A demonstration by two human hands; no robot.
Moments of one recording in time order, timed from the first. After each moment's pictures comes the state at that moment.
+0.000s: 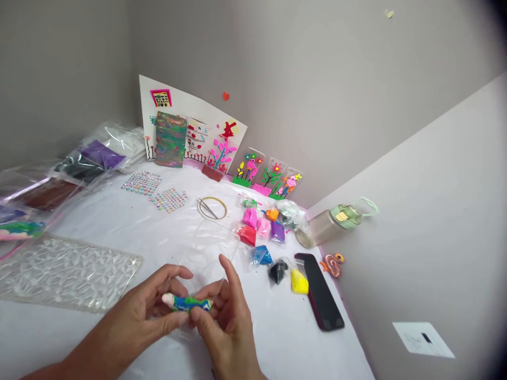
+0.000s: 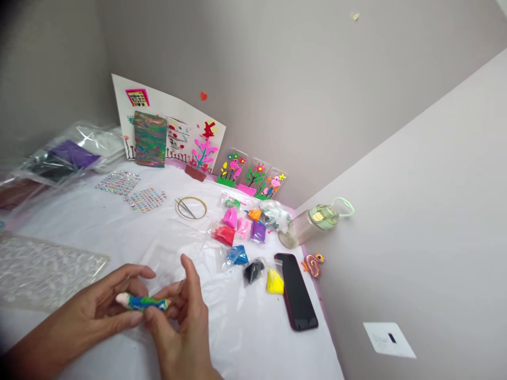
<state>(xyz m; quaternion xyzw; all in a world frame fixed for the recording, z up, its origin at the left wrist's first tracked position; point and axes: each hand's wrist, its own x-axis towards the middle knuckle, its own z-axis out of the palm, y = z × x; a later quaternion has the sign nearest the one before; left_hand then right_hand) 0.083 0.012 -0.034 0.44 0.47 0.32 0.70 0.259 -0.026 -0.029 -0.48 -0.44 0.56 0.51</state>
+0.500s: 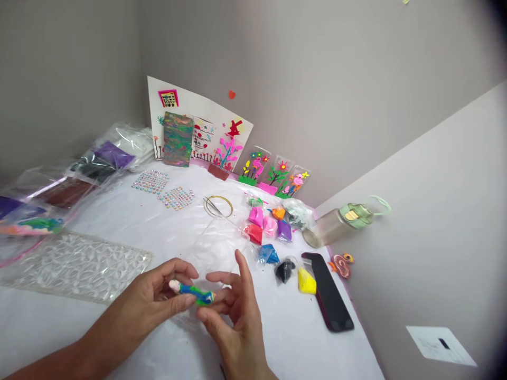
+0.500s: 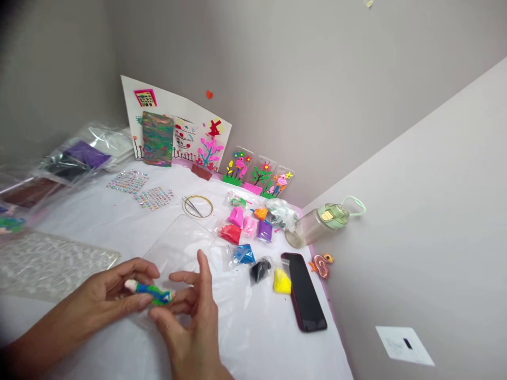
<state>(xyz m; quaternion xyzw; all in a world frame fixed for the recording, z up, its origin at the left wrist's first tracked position) 0.072 0.018 -0.025 0.49 0.45 0.29 0.68 0.260 -0.024 -0.020 -0.51 -0.44 0.53 0.52</state>
